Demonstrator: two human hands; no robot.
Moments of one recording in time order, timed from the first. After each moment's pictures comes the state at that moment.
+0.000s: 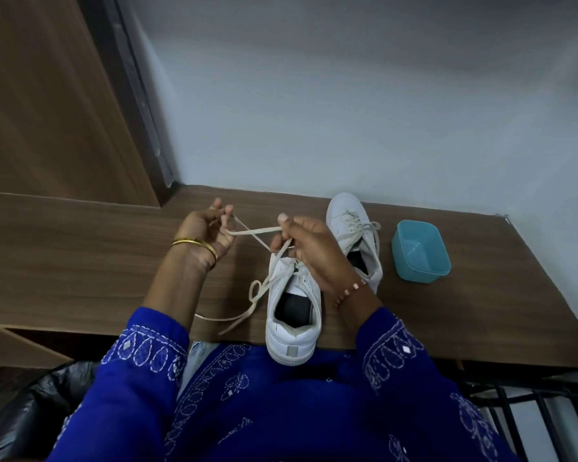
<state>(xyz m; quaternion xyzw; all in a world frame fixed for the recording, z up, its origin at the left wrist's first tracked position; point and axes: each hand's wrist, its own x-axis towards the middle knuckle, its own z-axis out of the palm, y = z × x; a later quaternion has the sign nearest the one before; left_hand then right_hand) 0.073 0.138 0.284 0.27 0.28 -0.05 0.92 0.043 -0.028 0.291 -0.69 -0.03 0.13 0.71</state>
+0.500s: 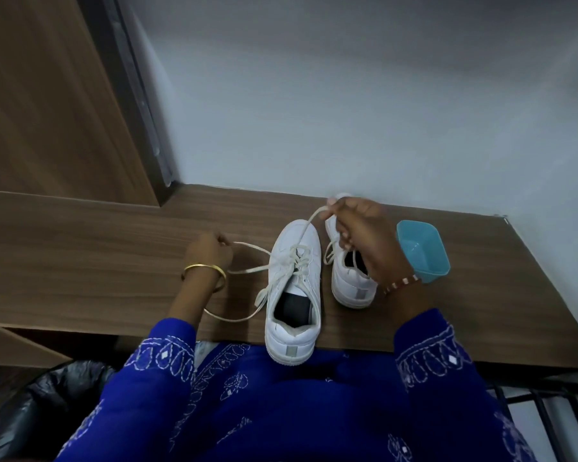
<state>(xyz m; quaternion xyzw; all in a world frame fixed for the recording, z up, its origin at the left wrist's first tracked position) 0.073 0.142 0.225 0.93 0.18 -0.02 0.34 0.042 -0.078 0.325 -0.77 0.01 0.02 0.64</state>
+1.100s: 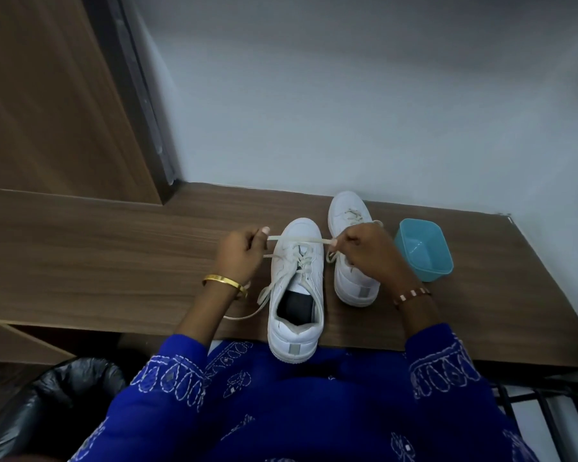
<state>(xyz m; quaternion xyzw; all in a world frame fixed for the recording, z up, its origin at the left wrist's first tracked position) 0.046 0.102 0.247 0.87 0.03 0.09 0.48 0.042 -0.095 0.302 -0.93 -0.02 0.05 0.36</state>
